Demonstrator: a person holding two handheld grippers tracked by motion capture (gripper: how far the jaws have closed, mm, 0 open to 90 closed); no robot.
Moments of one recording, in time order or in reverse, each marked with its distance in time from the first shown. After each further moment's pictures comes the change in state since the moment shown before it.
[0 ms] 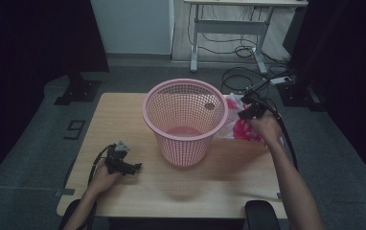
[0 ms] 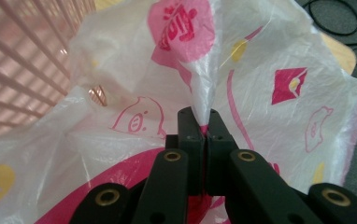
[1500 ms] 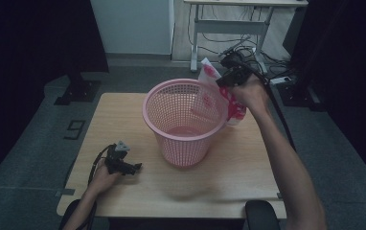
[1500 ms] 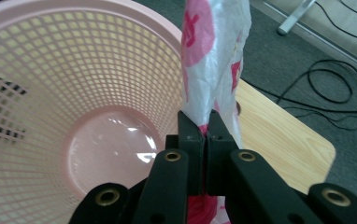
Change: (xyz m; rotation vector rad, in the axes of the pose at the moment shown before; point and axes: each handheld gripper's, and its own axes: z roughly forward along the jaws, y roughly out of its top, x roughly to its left) left arm 0.000 0.000 0.000 0.000 0.000 0.001; right arm 0.065 0.107 -0.089 -0.150 0.053 -0.120
